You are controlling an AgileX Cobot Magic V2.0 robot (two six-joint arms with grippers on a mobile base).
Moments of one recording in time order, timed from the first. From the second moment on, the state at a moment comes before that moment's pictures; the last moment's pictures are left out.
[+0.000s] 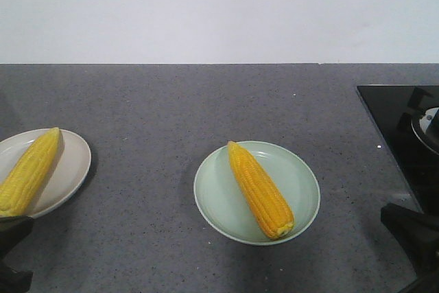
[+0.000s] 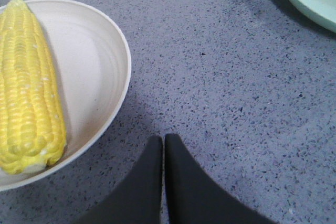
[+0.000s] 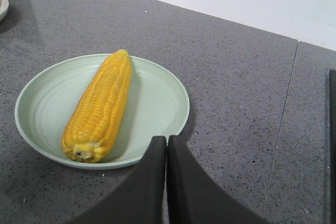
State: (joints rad) left arm -0.03 0.76 -0.40 -0.62 0.52 0.77; right arm 0.25 0.51 -0.27 0.73 0.25 -0.88
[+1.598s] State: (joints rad) left arm -0.03 -0.01 0.03 -0.06 0.10 0.12; right arm 0.25 0.51 -0.27 0.73 0.25 -0.88
